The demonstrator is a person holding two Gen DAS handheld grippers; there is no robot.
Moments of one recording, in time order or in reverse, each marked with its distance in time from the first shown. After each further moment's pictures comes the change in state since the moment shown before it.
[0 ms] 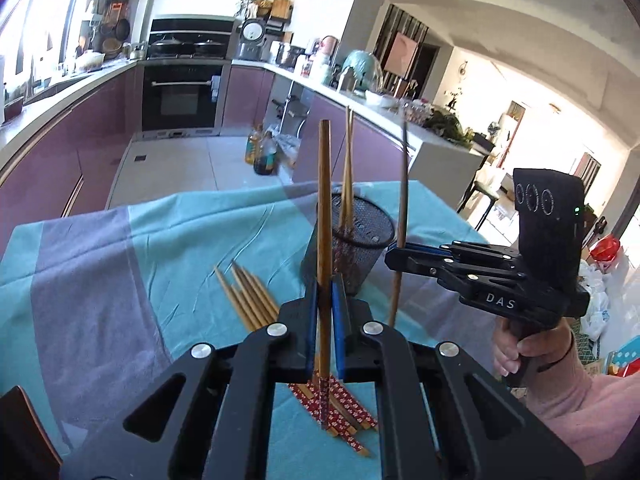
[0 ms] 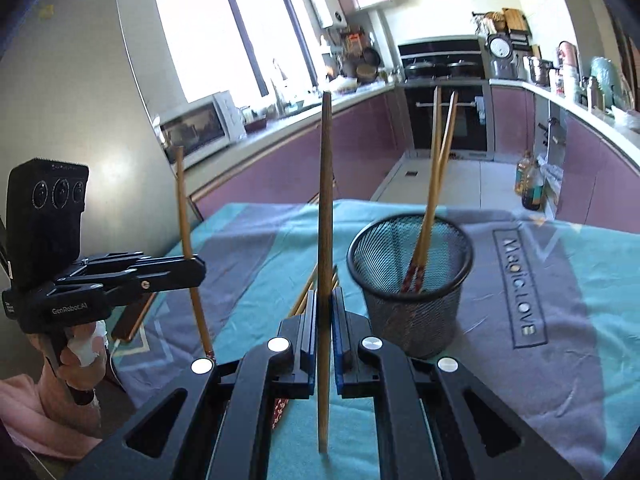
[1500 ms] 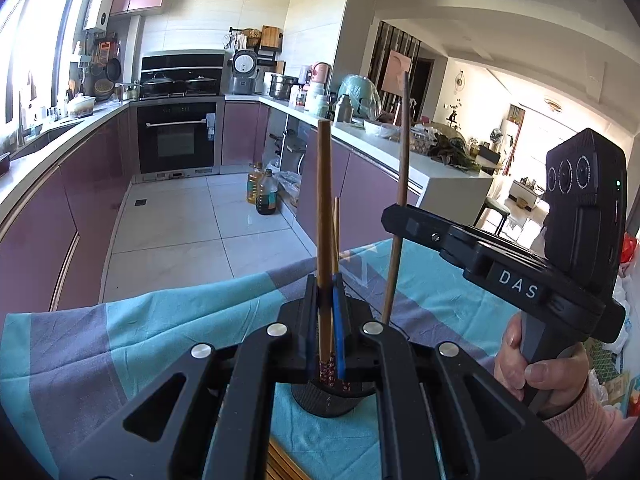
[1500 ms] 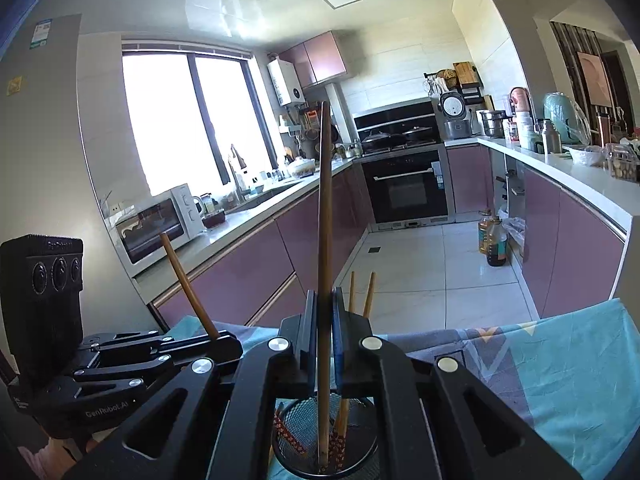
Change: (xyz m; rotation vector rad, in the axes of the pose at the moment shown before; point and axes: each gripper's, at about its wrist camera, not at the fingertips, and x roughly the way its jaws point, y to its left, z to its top) left arm 0.052 -0.055 0.107 0.087 -0.078 0.048; right arm -0.002 -0.048 0.079 0.071 -0.245 -0.123
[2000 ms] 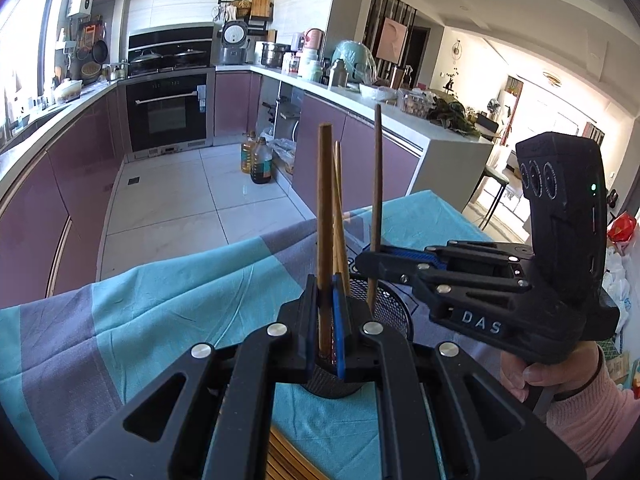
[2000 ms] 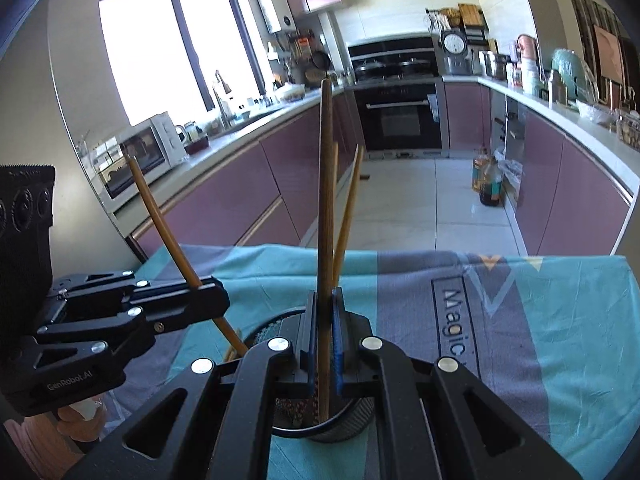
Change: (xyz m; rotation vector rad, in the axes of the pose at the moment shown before) left arm 0.048 0.015 -0.010 0.020 0.129 -0.016; right arm 0.044 -0.011 -0.038 -0.002 0.283 -0.039
